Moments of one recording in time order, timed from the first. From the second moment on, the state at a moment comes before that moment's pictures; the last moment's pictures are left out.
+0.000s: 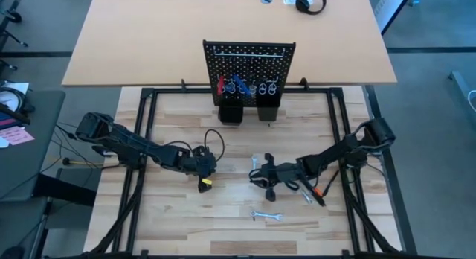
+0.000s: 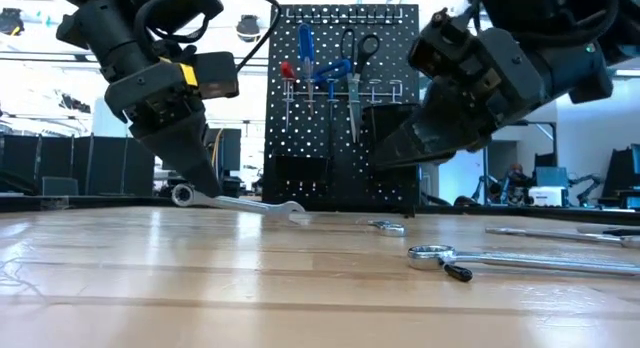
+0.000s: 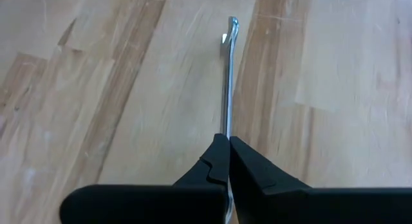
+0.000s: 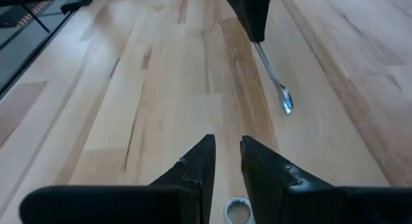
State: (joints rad) left arm -0.22 1.49 0.69 -0.12 -0.23 -0.40; right arm 0.29 1.72 0.61 0.63 0.23 0.25
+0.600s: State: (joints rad) left arm -0.22 1.49 0.62 -0.04 -0.23 -0.43; right arm 0.30 1.72 0.65 0.61 0.23 0.20
